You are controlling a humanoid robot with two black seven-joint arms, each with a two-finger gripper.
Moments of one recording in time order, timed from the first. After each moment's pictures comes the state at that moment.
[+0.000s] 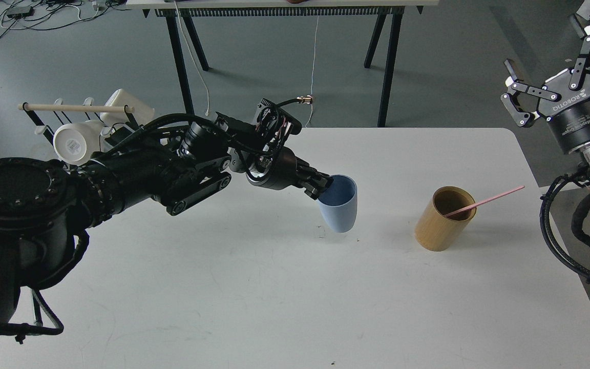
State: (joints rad) left arm -1.24 -0.02 0.14 -0.57 1.56 -0.31 -0.49; right arm 0.50 -0.73 0.86 1.22 -0.01 0.37 0.49
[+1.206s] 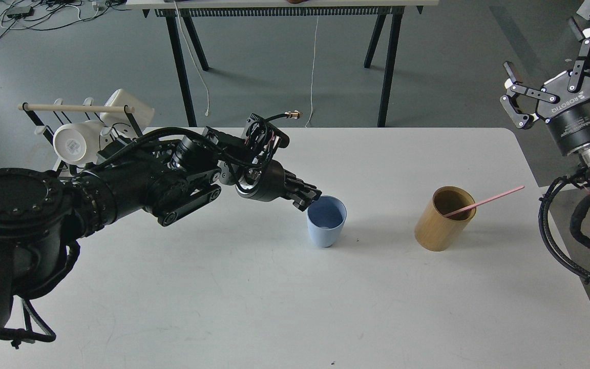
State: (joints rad) left arm -1.19 0.01 0.15 -0.59 1.54 -0.31 -0.49; right arm 0.50 -0.72 0.86 1.21 -0.01 0.37 0.49
